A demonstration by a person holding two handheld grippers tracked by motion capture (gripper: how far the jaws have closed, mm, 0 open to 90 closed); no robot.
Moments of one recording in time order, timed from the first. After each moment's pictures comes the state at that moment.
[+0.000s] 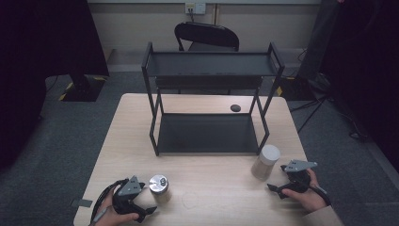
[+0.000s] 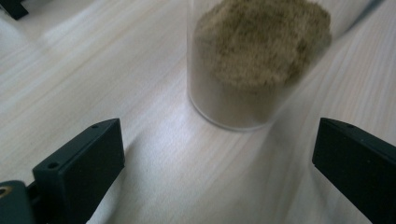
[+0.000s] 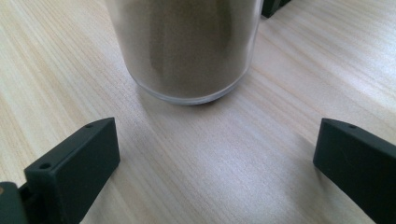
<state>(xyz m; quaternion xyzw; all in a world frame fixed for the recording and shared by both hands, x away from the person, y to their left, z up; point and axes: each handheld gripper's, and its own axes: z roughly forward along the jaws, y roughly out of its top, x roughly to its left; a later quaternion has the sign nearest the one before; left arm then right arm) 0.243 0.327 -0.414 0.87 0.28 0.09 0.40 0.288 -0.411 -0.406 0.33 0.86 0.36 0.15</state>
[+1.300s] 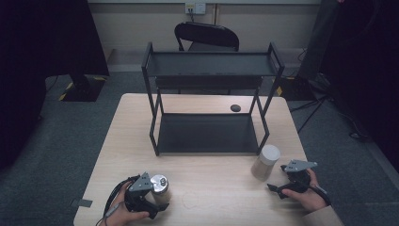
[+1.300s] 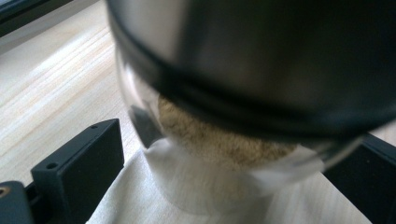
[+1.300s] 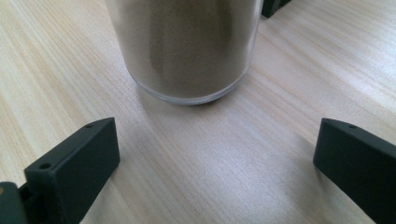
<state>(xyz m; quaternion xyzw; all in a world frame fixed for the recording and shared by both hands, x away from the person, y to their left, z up) 0.257 0.300 -0.417 0.86 0.27 0.07 0.43 0.288 -0.411 -0.406 0.33 0.86 0.36 0.15</state>
